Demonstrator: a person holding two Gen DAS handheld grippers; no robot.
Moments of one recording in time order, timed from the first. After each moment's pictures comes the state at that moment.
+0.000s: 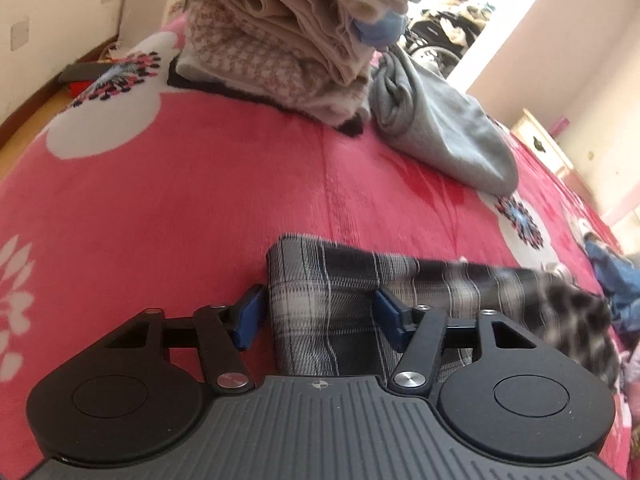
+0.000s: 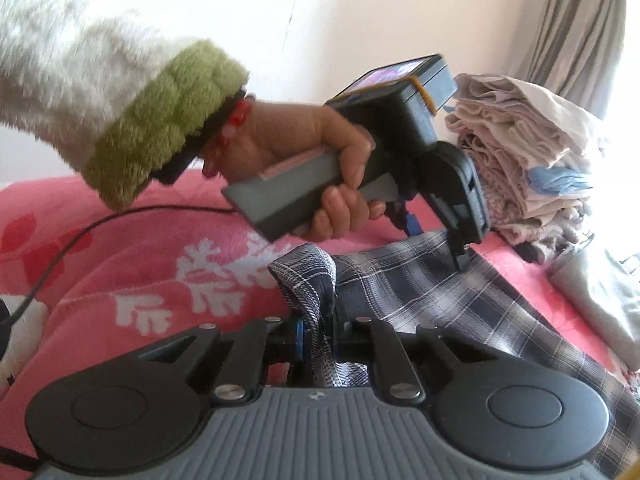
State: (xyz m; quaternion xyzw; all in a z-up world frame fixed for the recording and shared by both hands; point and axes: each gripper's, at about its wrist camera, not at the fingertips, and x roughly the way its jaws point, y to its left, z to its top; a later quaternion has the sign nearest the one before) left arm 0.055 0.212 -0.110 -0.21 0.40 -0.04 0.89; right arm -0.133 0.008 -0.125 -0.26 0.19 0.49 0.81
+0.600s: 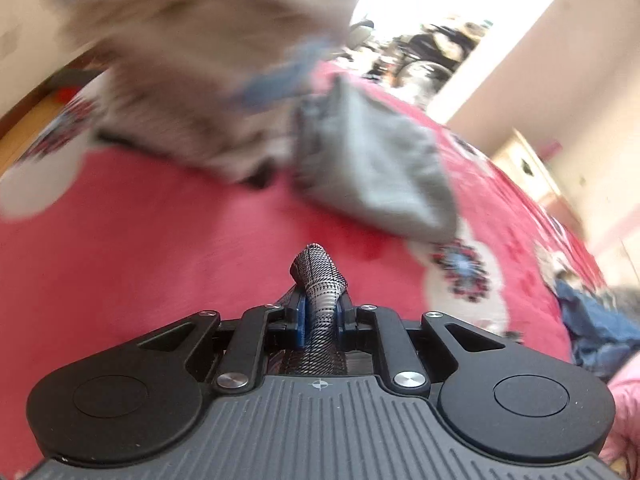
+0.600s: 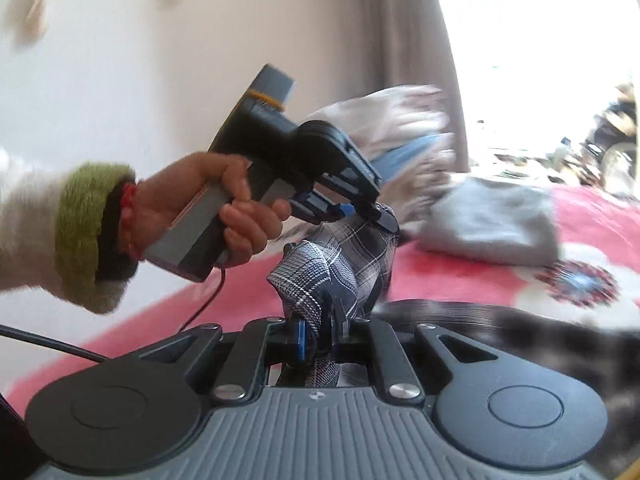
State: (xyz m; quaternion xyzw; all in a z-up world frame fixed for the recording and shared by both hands) left arm 0.107 0.132 -0.026 -0.22 0.40 -0.05 0.89; right arm -0.070 -0.143 -0.049 0.02 0.23 0.39 0.89
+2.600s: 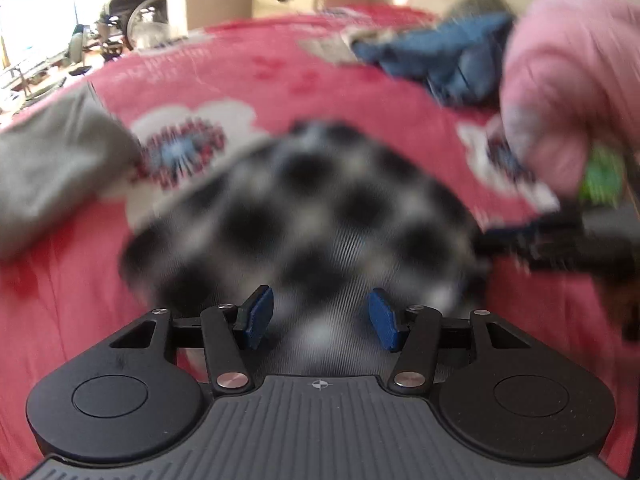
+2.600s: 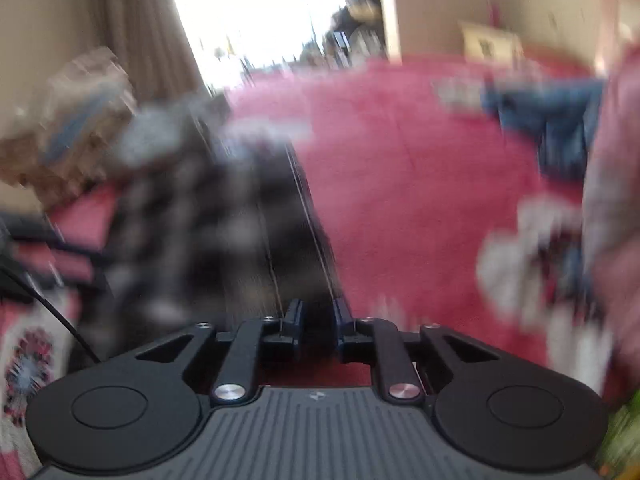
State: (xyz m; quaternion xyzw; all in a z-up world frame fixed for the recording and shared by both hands) left arm 0.039 -0.098 -0.055 0.13 0.42 -0.35 0.83; right arm -0.082 -0.355 -0.066 0.06 0.35 0.05 0.93
